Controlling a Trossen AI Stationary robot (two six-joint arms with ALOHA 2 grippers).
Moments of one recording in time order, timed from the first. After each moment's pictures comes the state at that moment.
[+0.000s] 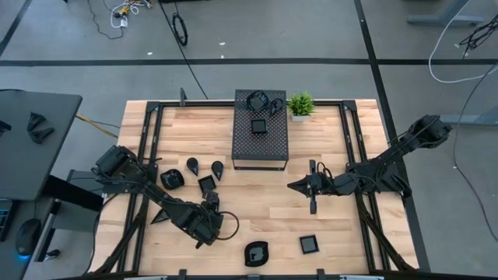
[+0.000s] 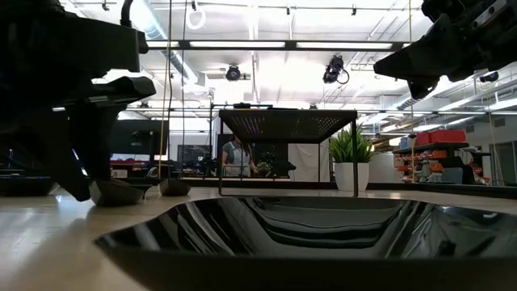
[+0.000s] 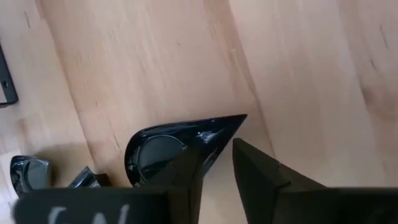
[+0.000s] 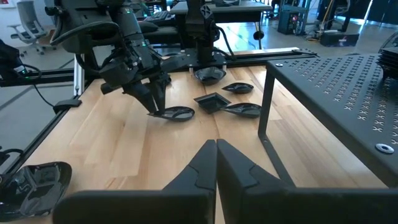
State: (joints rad) left arm -0.63 1.81 1.05 -0.64 -0.42 -0.24; right arm 0.51 1.14 0.27 0.65 0.56 0.18
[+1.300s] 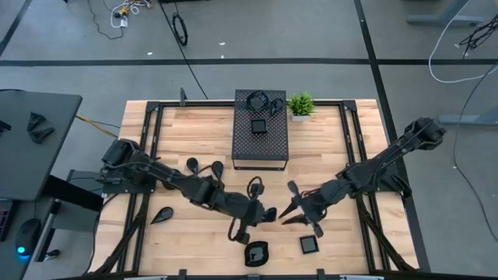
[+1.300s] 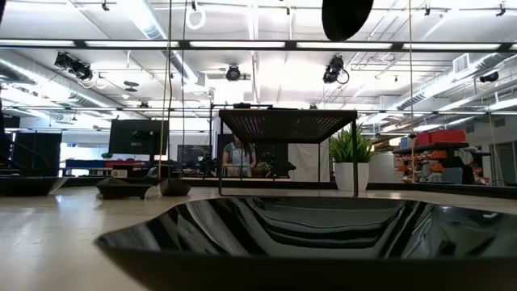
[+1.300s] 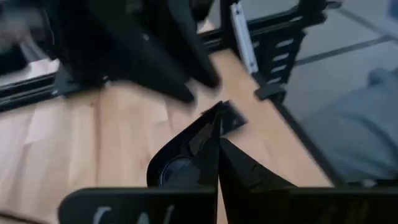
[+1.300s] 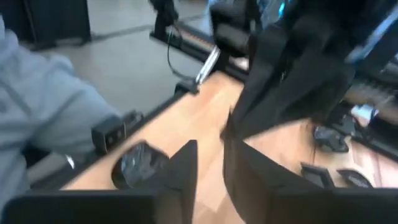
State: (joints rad) left arm -0.40 1.81 1.40 -0.05 -0.13 0.04; right arm 0.53 1.28 0.74 0.24 0.06 -0.24
